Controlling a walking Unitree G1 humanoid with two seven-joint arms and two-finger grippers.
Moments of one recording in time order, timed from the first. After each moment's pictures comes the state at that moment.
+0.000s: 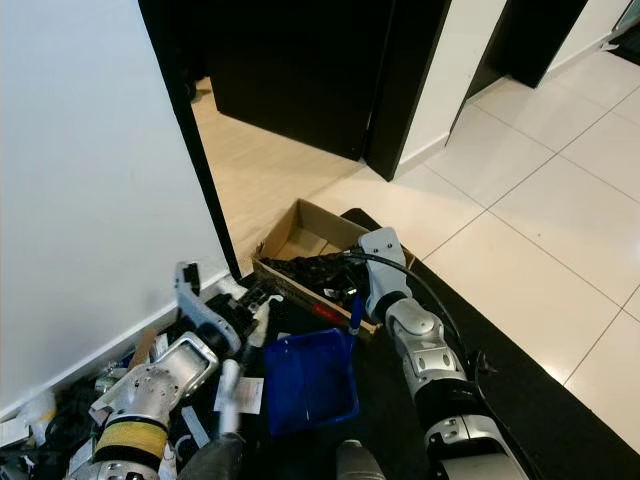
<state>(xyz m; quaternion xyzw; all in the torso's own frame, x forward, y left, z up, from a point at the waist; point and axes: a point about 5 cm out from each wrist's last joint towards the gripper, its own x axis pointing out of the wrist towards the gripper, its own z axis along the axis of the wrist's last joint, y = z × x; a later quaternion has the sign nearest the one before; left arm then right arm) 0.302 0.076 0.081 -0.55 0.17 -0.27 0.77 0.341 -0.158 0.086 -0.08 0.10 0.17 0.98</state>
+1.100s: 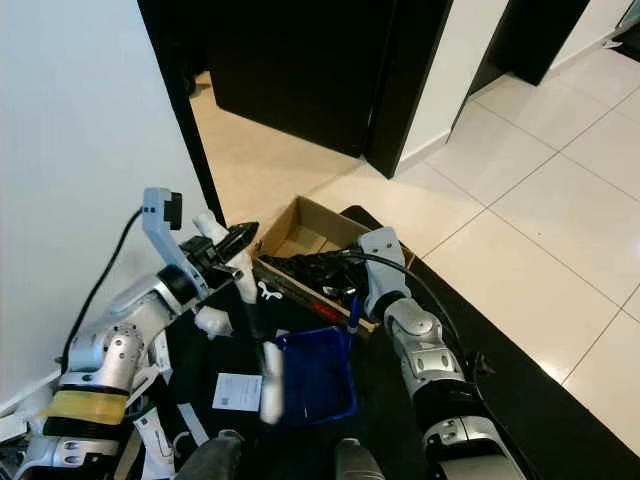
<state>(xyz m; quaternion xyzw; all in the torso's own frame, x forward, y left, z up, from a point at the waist) 0.320 0.138 0.175 -0.17 -0.01 -0.32 0.93 0.340 -0.157 0.086 -0.08 0.10 0.16 0.98</state>
